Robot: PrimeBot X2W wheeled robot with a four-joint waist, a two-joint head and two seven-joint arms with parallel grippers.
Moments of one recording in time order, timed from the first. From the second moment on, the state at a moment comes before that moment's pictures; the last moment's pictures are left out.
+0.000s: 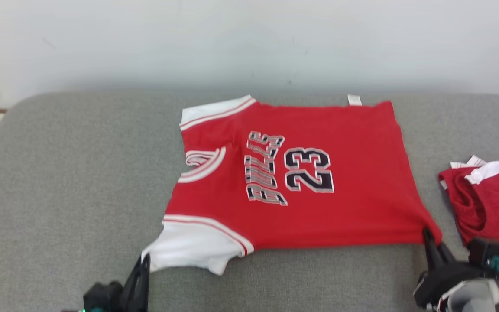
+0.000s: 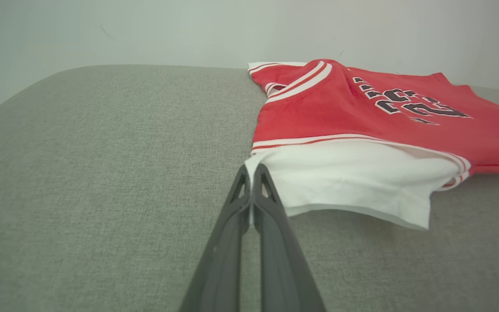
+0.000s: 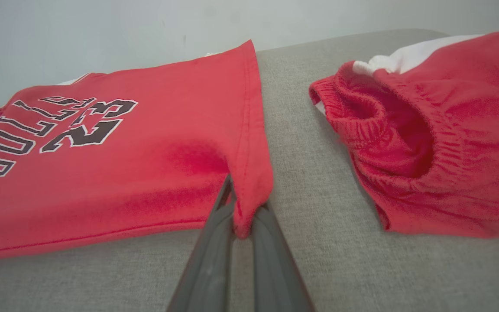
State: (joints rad) left arm -0.23 0.07 -0.13 0.39 -0.12 0.03 -0.26; right arm -0.36 -0.32 0.30 0.73 0.47 0.13 -0.26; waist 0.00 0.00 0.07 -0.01
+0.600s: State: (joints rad) left arm 0.04 0.05 -0.14 0.29 -0.10 0.09 -0.26; right arm -0.15 -0.27 0.19 0.70 0.43 0.13 -0.26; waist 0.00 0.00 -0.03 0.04
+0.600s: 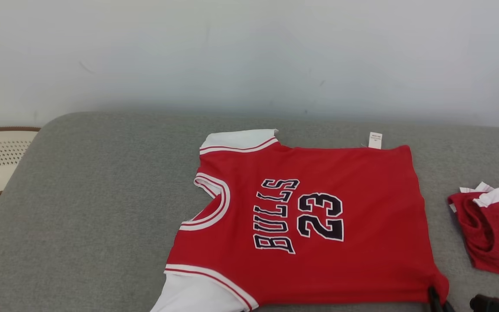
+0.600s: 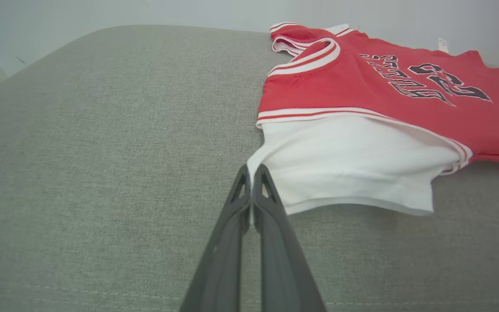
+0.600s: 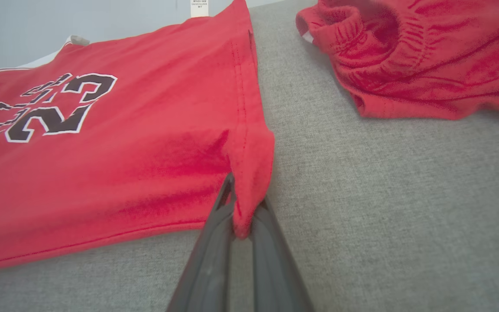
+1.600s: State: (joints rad) left arm -0.09 0.05 -0.19 0.05 -0.06 0.05 -0.26; right arm -0.10 -0.24 0.13 0.55 0.40 0.13 -0.26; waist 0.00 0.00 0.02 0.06
